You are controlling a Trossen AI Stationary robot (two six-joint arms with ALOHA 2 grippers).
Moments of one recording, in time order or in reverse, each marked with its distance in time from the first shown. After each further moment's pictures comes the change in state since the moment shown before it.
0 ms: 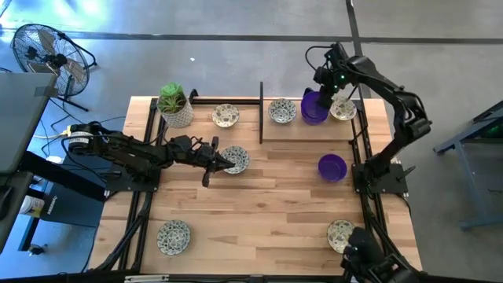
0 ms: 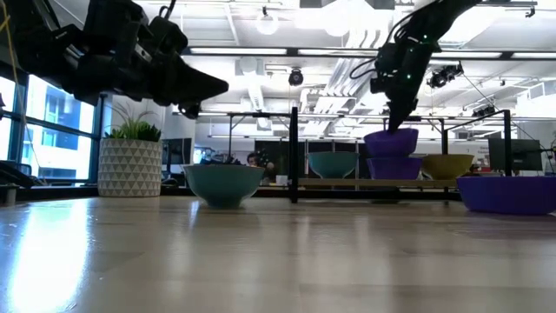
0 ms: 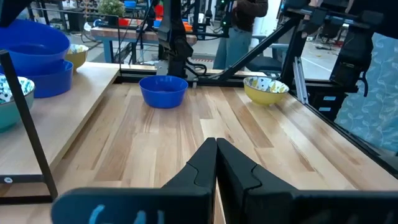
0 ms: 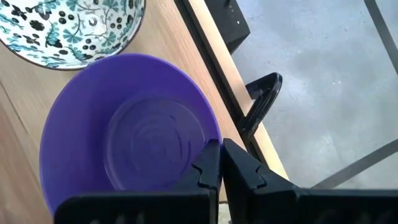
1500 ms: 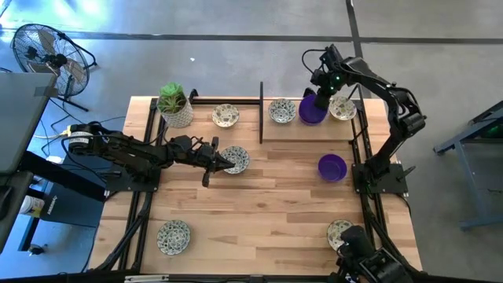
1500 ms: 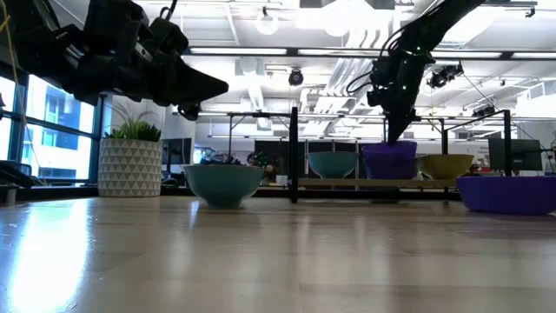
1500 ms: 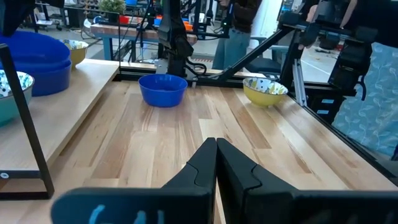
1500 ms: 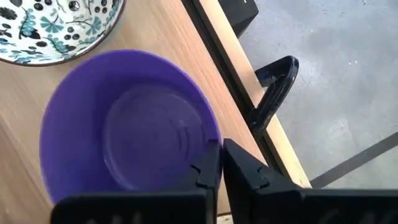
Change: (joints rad) left arm 0.000 0.000 0.000 -0.002 0.000 -0.026; right arm 0.003 0.072 0.000 -0.001 0.015 0.045
